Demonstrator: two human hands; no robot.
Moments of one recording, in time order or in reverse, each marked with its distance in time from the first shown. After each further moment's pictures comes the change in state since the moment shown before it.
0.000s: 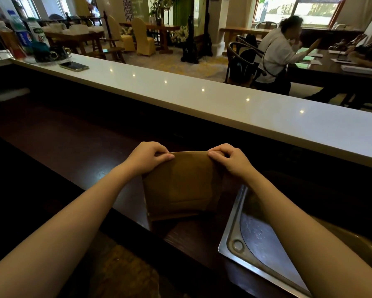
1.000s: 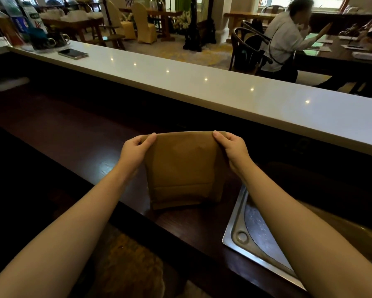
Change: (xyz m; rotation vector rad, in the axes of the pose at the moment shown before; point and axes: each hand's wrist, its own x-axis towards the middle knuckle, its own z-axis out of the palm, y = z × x) left_hand -0.014 -0.032 0.019 -0.916 0.297 -0.397; right_hand 0.012 -0.004 0.026 0.547 0.164 0.223
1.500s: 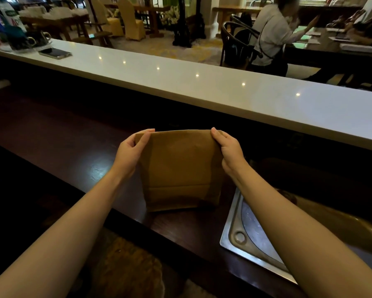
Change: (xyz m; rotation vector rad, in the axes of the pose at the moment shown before) left_hand 0.018 -0.009 0.009 -0.078 -0.091 0.069; right_hand 0.005 0.009 0.000 0.182 0.015 0.019
